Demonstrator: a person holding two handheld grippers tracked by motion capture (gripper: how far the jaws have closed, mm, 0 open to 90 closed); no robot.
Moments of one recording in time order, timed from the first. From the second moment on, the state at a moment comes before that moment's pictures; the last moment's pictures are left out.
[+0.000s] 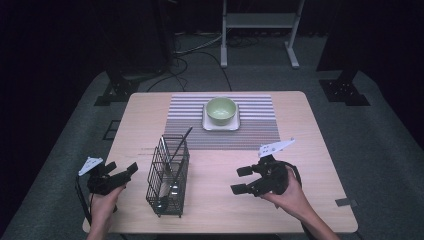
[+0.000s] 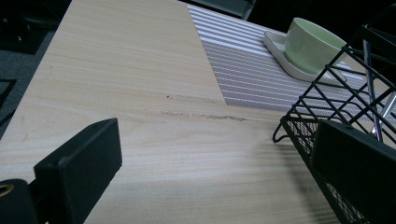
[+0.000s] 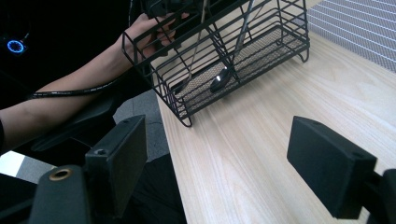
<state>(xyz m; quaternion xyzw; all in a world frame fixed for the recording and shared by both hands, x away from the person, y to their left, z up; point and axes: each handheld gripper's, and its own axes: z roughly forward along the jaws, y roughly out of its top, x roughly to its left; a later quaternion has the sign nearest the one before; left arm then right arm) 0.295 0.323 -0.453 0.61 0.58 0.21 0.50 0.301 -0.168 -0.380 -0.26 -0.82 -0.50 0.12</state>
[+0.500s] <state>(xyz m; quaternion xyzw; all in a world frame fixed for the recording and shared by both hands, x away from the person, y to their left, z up) 0.295 0.323 -0.452 0.61 0.58 0.21 0.50 0.305 -0.156 -0.369 -0.25 -0.82 -0.50 0.12</state>
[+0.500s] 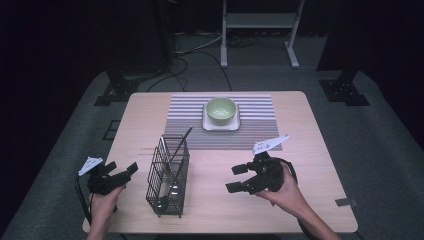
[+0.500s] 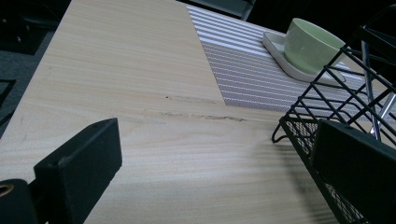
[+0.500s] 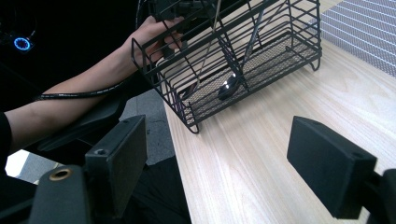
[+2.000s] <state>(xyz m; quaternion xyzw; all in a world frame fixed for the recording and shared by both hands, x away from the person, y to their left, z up) 0.295 0.322 -0.451 0.61 0.58 0.21 0.50 0.333 -0.107 -0.340 -0.24 -0.83 -0.48 0.16</state>
